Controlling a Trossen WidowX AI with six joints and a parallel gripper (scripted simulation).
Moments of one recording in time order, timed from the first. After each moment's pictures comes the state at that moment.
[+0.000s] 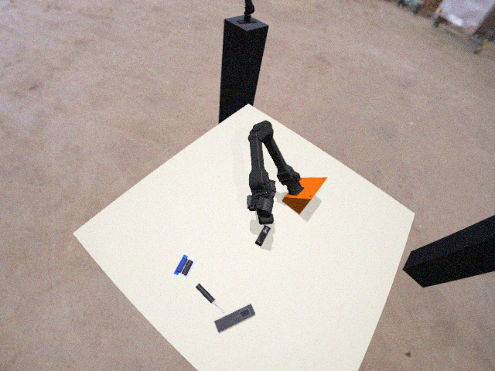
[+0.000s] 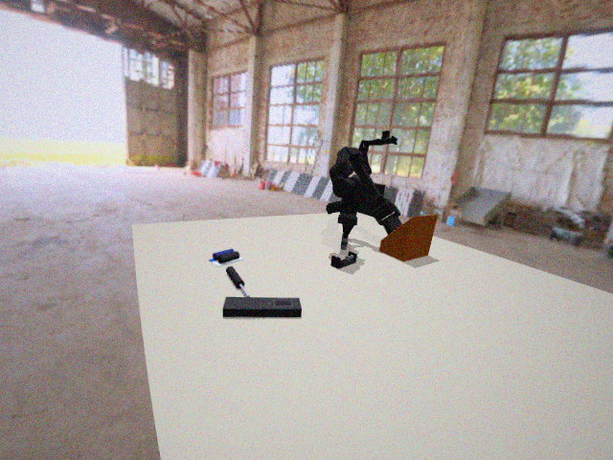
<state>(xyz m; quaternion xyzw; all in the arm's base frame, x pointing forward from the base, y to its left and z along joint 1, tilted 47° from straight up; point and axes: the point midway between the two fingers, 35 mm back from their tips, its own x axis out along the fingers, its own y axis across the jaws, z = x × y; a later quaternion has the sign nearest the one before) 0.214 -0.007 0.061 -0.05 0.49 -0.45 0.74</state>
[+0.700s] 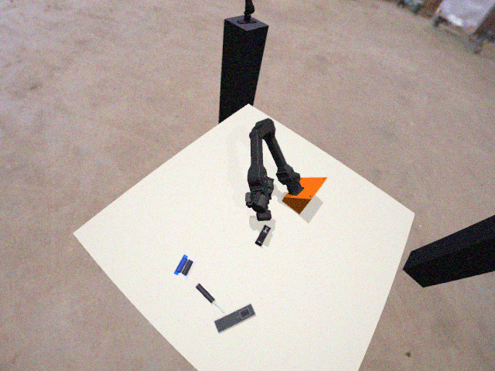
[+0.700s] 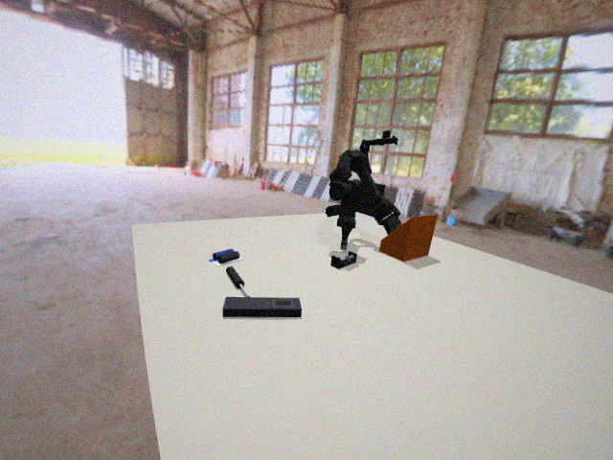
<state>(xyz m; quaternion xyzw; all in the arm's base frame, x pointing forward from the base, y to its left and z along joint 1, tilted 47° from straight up) 0.203 -0.034 0.063 -0.05 0.49 -0.45 0.74</state>
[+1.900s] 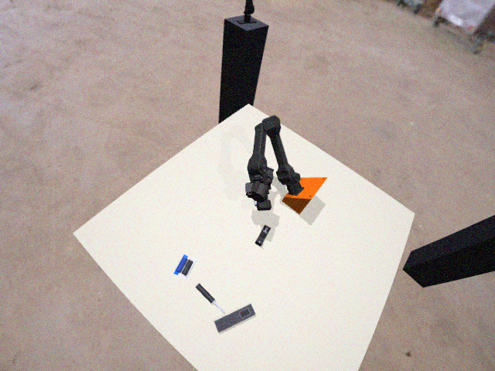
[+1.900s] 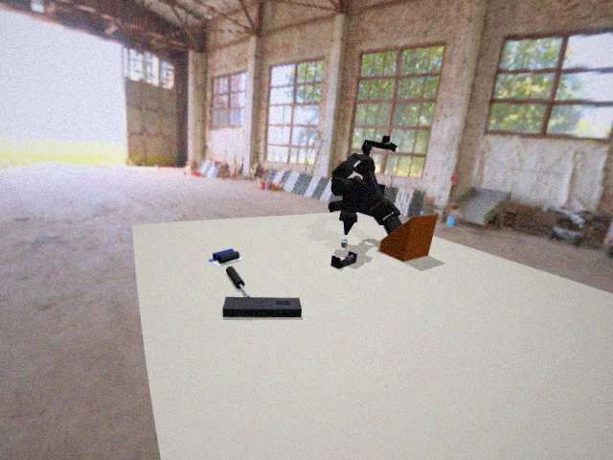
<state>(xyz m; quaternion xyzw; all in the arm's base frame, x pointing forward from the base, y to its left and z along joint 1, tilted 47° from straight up) 0.170 -0.051 0.092 -0.05 0.50 -0.45 0.74</state>
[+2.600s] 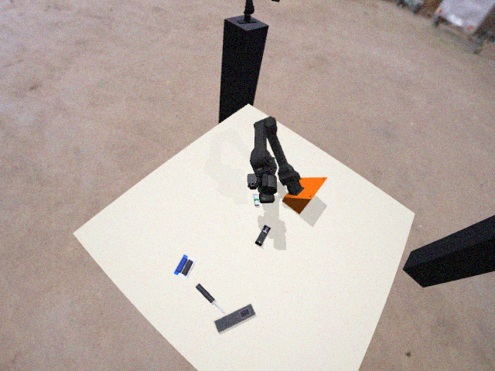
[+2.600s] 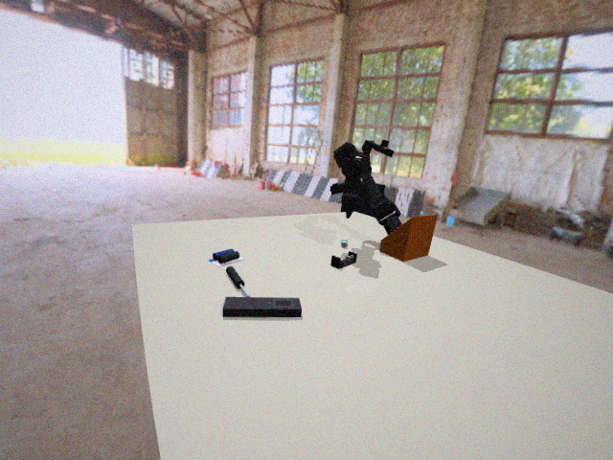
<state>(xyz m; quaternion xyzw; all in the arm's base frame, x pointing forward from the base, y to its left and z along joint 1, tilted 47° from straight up) 0.163 -0.005 0.137 -0.05 0.49 -0.45 0.74</state>
